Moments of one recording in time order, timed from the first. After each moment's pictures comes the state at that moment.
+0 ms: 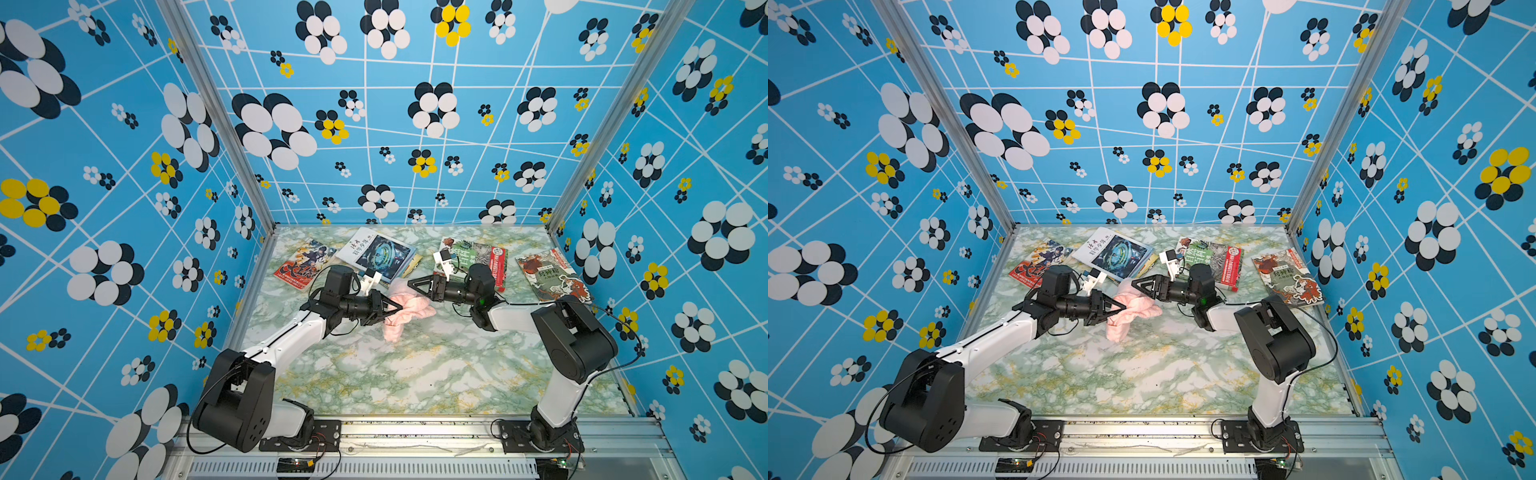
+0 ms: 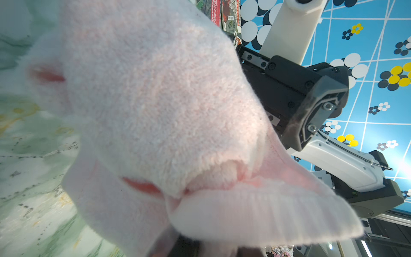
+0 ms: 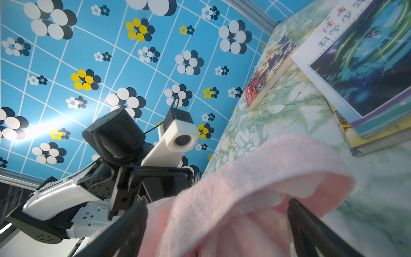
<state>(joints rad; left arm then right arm) -0.36 1.37 0.78 -0.03 0.95 -0.87 0.48 1.81 0.82 0.91 -0.85 0.95</state>
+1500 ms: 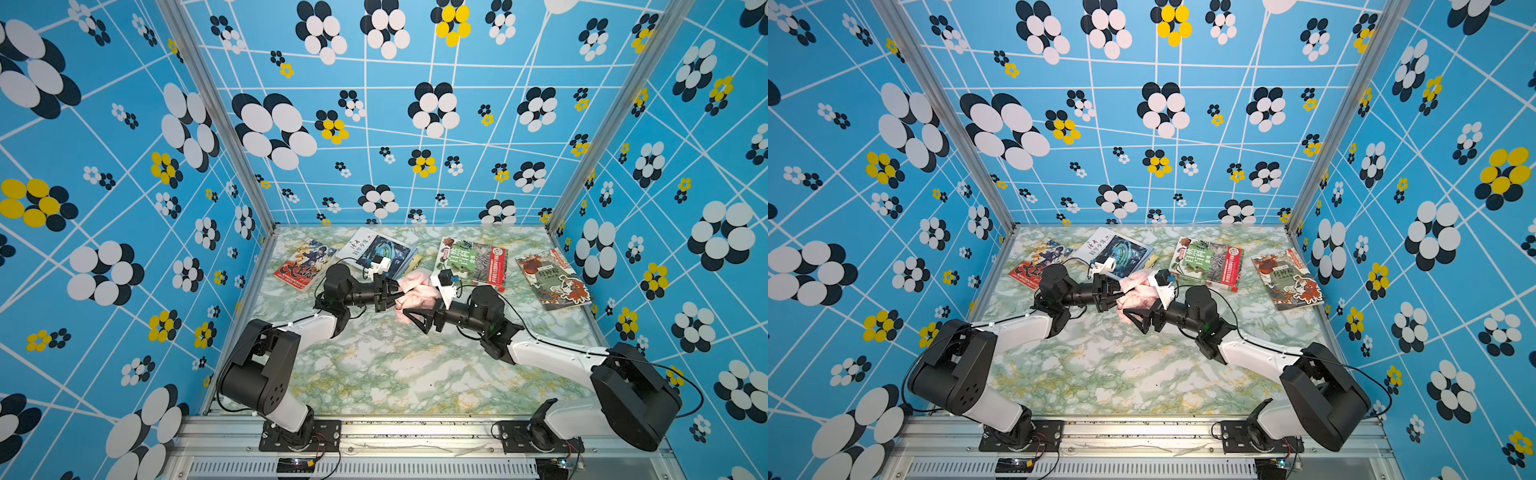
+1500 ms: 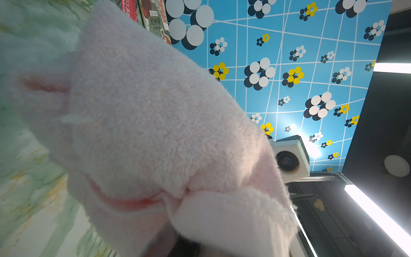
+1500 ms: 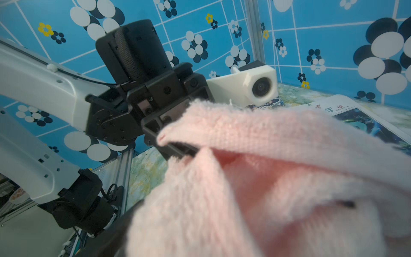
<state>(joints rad) -0.37 1.57 0.72 0.89 1.14 -1.52 0.69 1.36 0.62 0.61 -0.43 0.19</state>
